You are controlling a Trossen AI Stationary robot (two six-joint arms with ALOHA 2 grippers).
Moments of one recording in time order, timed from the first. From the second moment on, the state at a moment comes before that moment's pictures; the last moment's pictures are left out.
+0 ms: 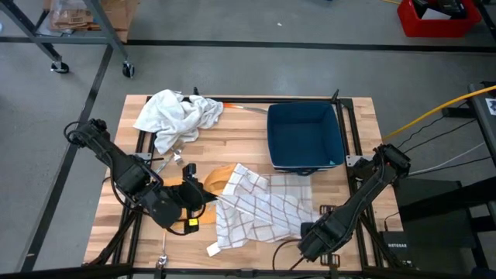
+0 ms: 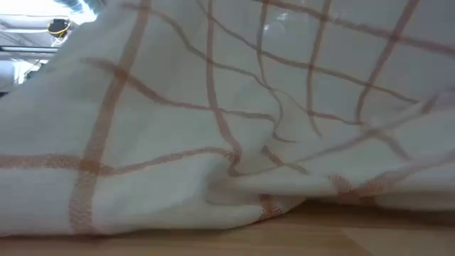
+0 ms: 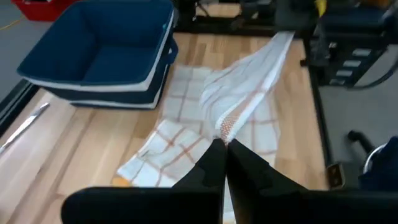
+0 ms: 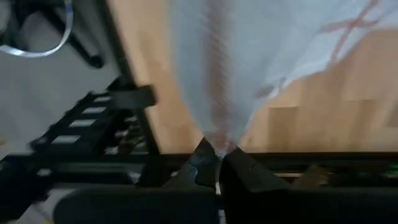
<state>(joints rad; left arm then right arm) -0.69 1.43 1.53 -0.87 -0.70 -0.54 0.80 1.81 1.55 -1.35 -0.36 0.88</state>
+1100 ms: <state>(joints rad) -0.69 1.43 1.53 -1.00 -0.69 -0.55 0.81 1.81 1.55 -1.22 -0.30 0.88</state>
